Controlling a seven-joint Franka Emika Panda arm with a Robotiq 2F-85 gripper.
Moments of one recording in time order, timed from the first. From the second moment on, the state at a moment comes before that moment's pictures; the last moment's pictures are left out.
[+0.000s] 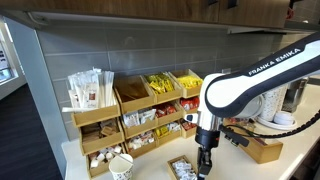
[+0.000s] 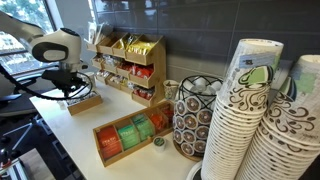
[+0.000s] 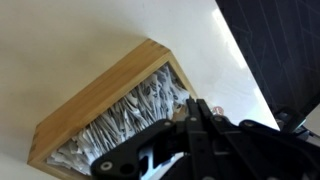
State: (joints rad) arm 0.29 -0.26 0.11 -2.53 0.56 2.17 -0.76
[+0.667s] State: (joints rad) arm 0.30 -0.24 0.12 -2.55 0.56 2.33 -0.77
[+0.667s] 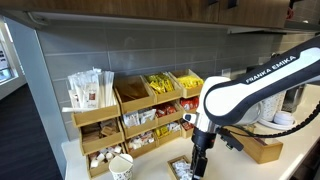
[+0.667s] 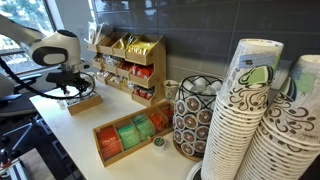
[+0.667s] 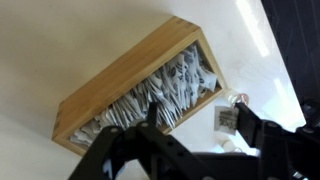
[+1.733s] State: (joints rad) arm 0.30 -0.16 0.15 -2.62 0.37 2.68 -0.59
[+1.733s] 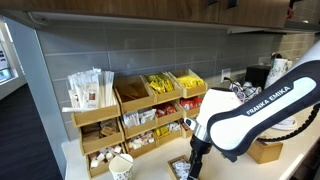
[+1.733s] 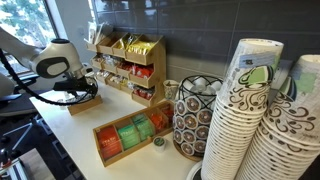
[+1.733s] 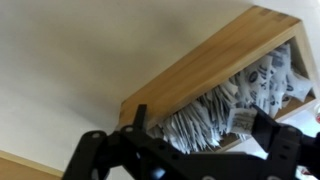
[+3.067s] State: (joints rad) arm 0.29 -0.21 0.08 -2.57 0.33 2.49 -0.47
